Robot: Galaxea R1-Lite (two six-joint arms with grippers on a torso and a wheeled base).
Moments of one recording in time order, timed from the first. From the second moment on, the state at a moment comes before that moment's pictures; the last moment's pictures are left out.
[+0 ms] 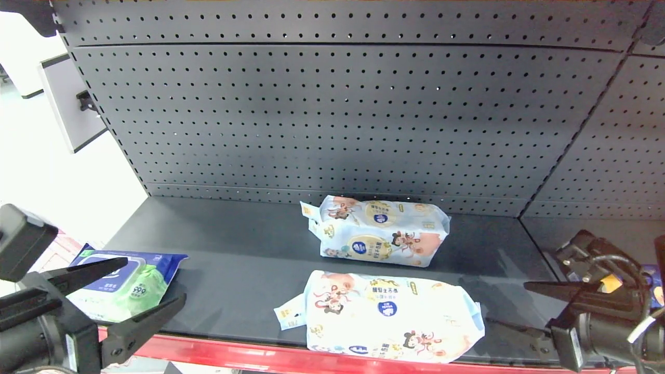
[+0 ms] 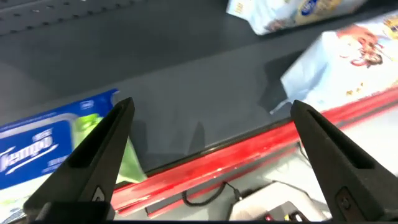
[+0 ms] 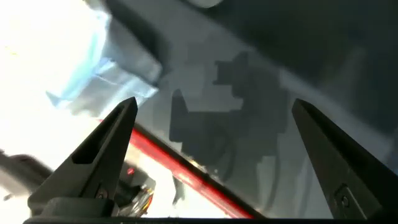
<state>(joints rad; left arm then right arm) -0.43 0.97 -0.47 -0.12 0.00 0.02 0.34 1.27 -0.37 -0.28 0.15 -0.15</state>
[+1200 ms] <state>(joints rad) -0.39 0.91 -0.45 -0.12 0.00 0.01 0.47 1.39 -0.42 -0.28 0.11 -0.11</state>
